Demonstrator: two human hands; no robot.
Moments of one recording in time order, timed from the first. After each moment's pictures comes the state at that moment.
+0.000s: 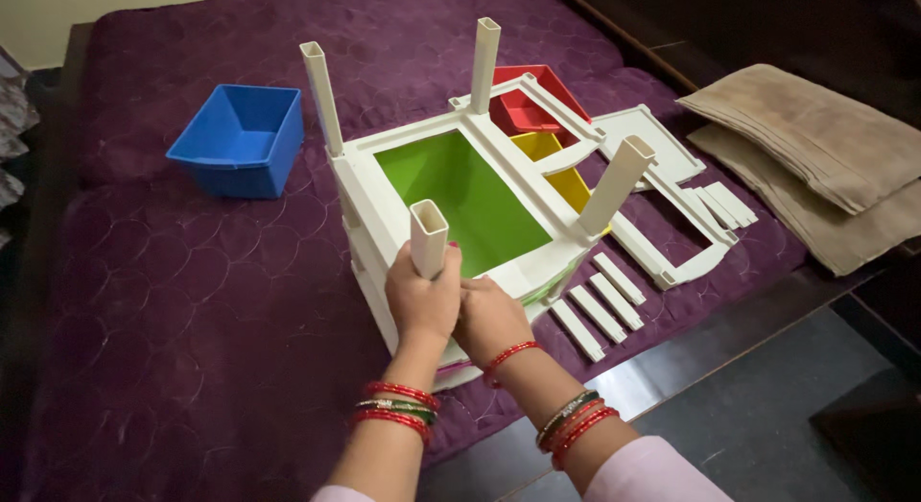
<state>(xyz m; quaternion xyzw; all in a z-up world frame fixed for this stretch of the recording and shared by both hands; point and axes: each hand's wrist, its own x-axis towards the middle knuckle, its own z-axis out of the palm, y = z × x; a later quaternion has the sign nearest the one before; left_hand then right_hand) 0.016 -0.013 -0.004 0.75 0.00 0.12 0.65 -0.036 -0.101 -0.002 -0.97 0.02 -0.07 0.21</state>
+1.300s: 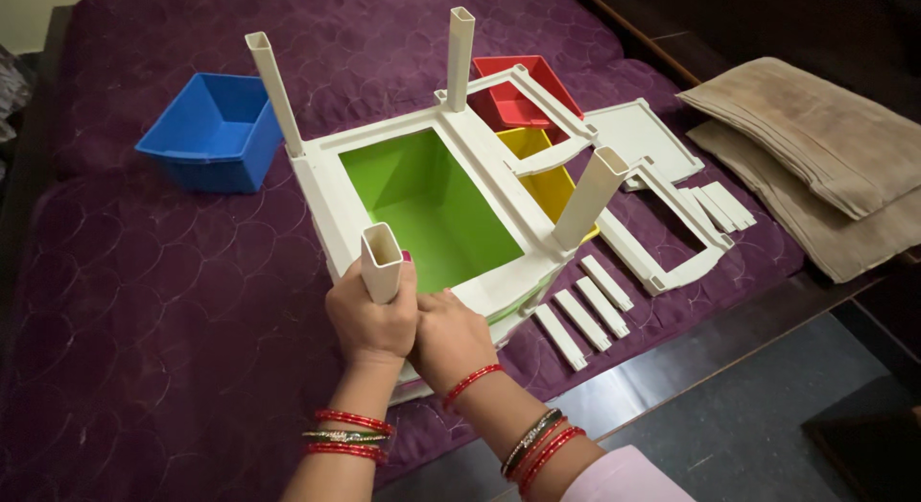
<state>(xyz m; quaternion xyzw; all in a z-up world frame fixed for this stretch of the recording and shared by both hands) 0.018 -0.012 -0.011 0.77 -0.07 0.25 0.58 -0.037 -0.110 -0.005 -0.97 -0.08 -0.15 0.20</state>
